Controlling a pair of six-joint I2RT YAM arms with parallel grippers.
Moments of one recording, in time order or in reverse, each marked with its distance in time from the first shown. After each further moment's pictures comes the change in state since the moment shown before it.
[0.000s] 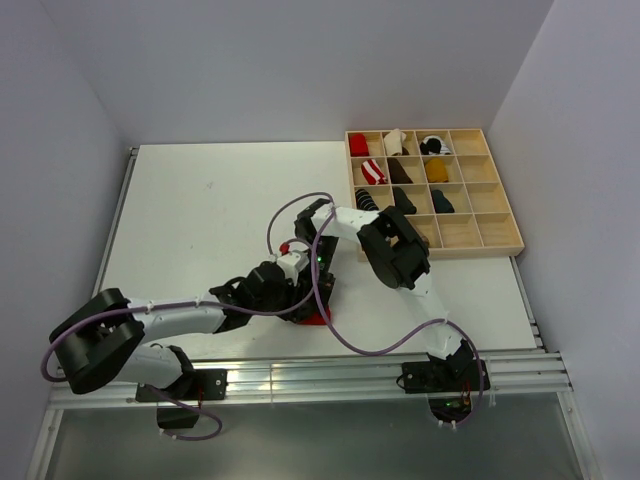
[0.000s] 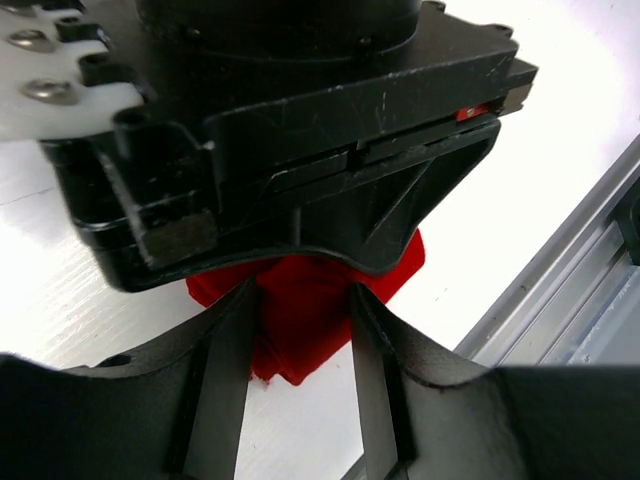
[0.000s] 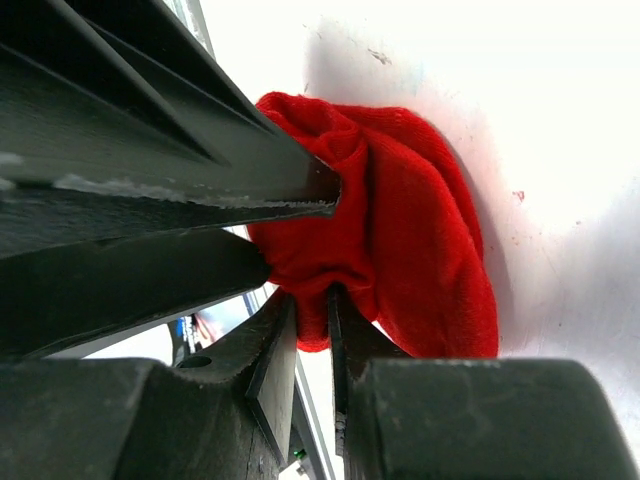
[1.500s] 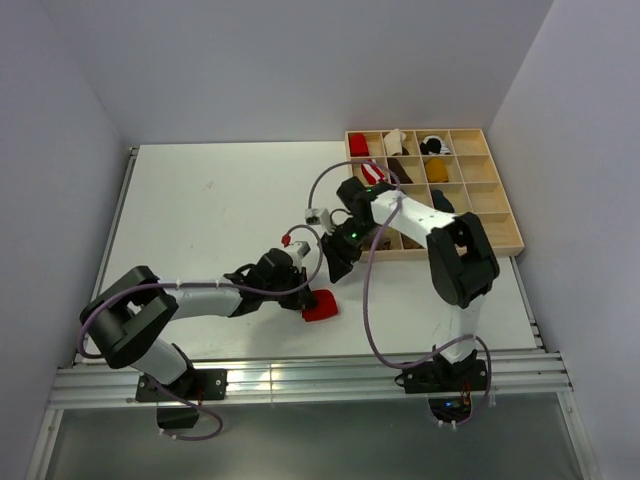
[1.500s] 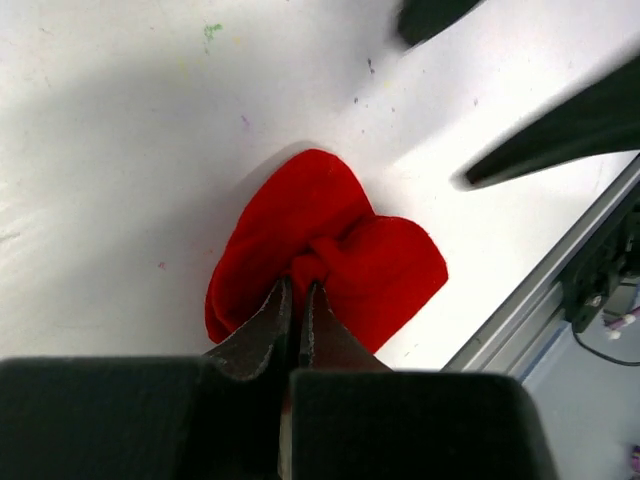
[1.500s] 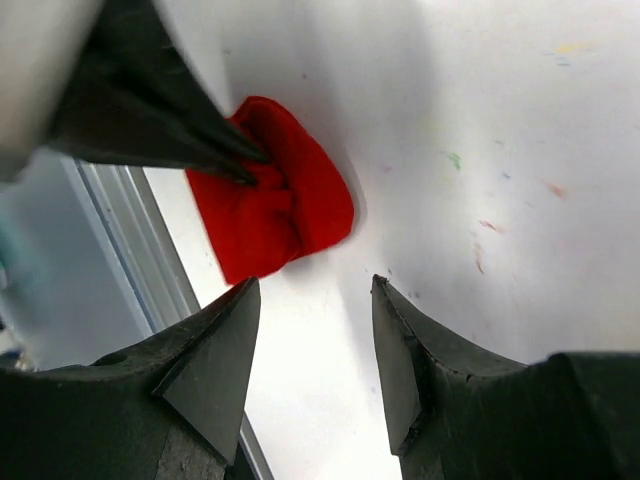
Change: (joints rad) left arm 0.070 0.193 0.094 0.037 0.090 -0.168; right arm -0.197 -0.423 -0.328 0.449 0.098 0.222
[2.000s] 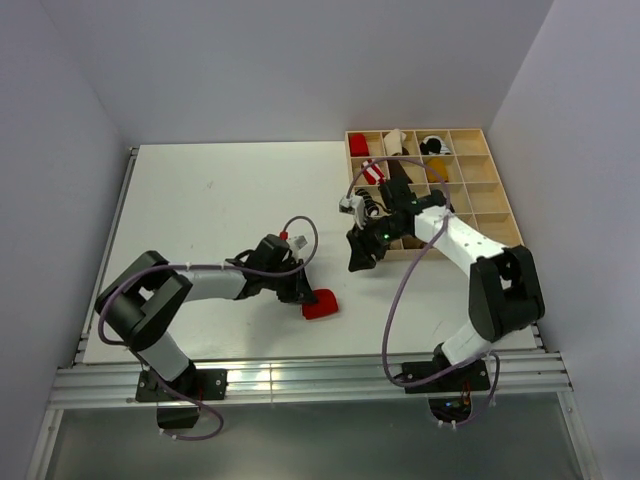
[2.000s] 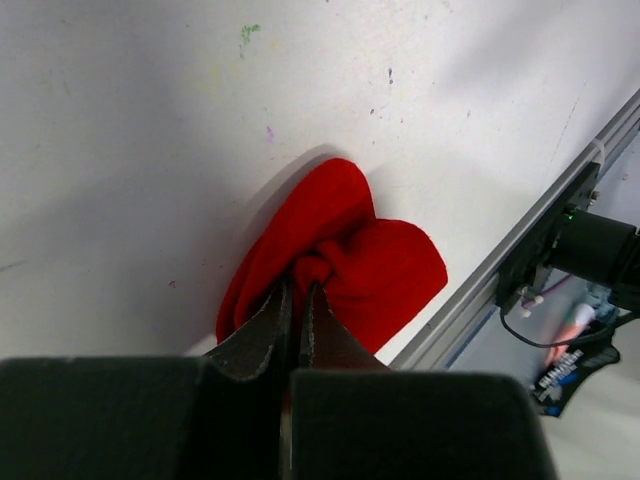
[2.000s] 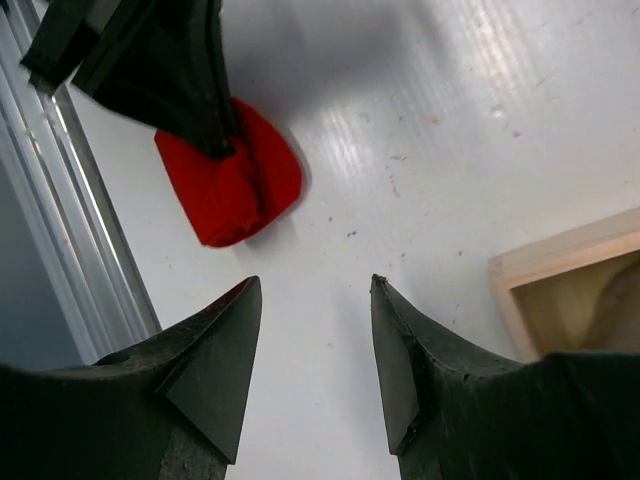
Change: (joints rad) left arm 0.122 0.109 0.083 -0.068 0.220 -0.087; right arm -0.183 -0.315 -0.246 0.239 -0.059 0.031
